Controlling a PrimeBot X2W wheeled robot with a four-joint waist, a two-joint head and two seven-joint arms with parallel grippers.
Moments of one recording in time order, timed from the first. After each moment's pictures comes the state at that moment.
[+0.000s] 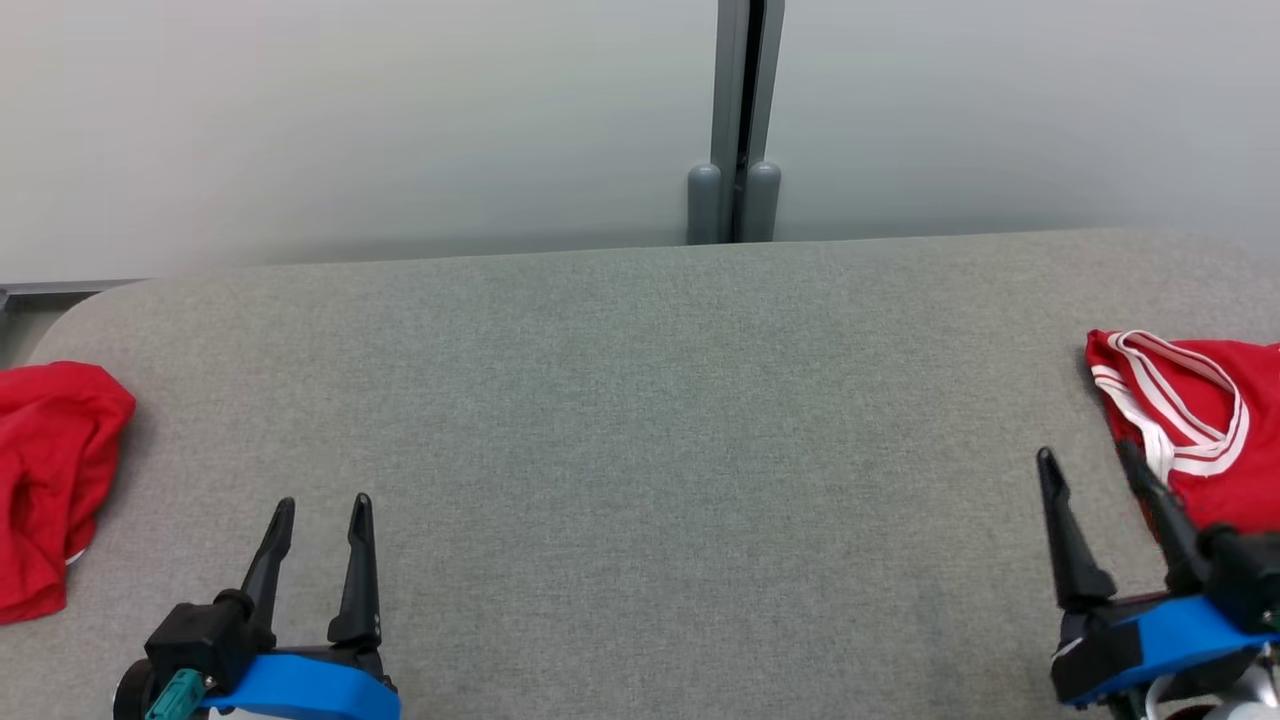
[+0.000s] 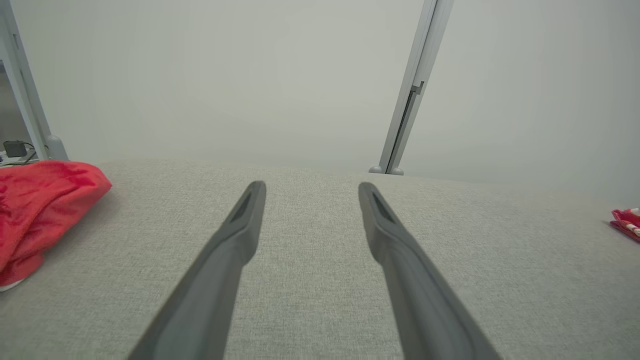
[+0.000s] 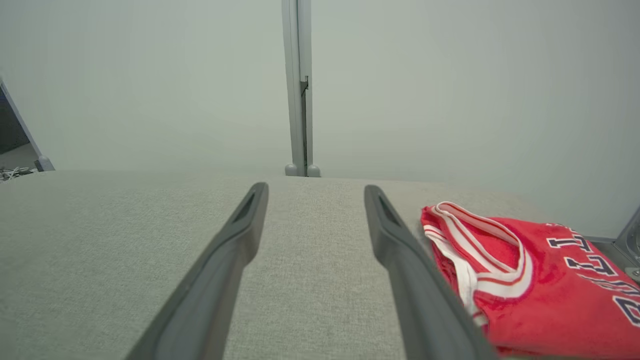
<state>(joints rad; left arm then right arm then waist) -0.03 0.21 -0.17 0.26 -0.39 -0.06 -0.26 -0.02 -0.15 -0.08 0.04 0.17 0.13 -0.08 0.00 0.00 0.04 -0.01</state>
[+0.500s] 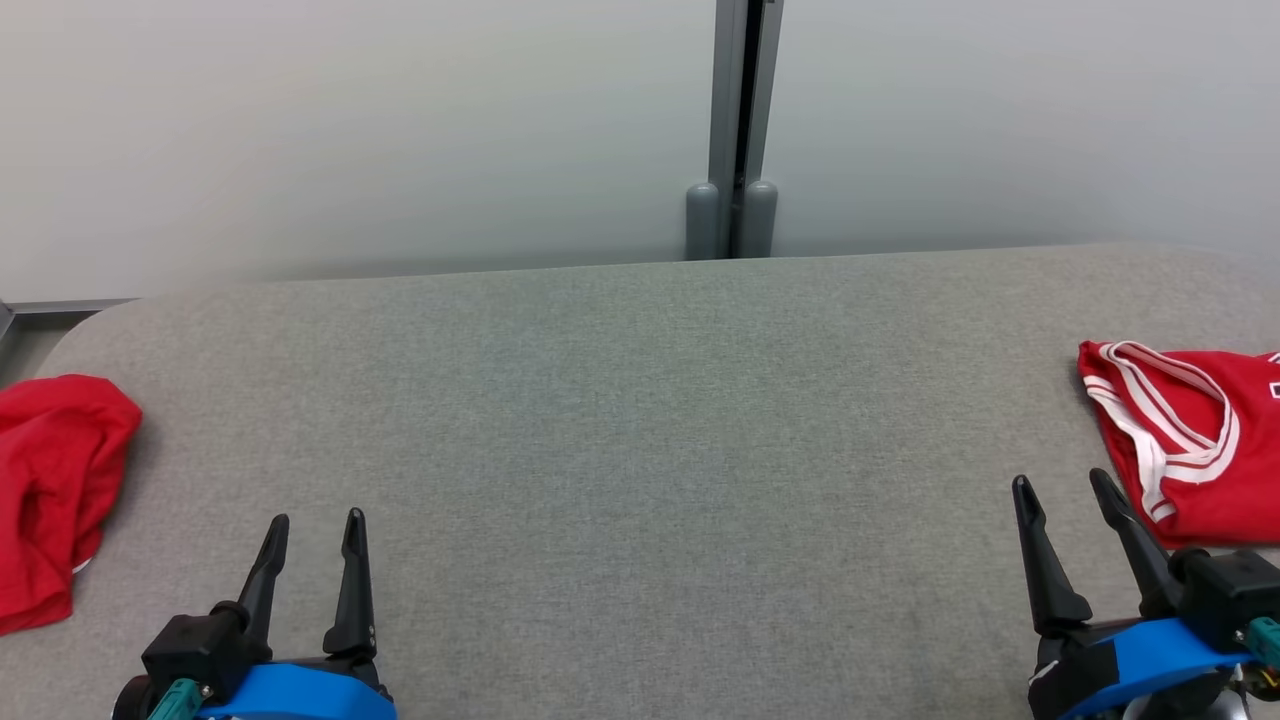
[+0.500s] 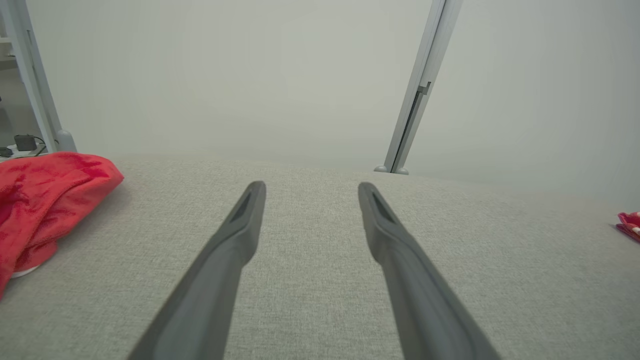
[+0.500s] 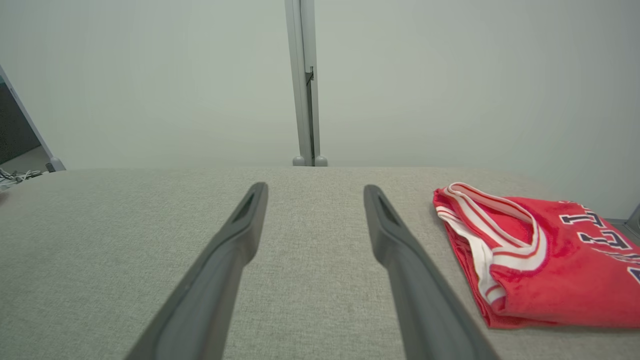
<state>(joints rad) -0.02 0.18 -0.12 0.29 -0.36 -0.09 -0.26 0.02 -0.10 -0.06 0.03 0.17 0.13 -0.07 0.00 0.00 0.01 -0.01</state>
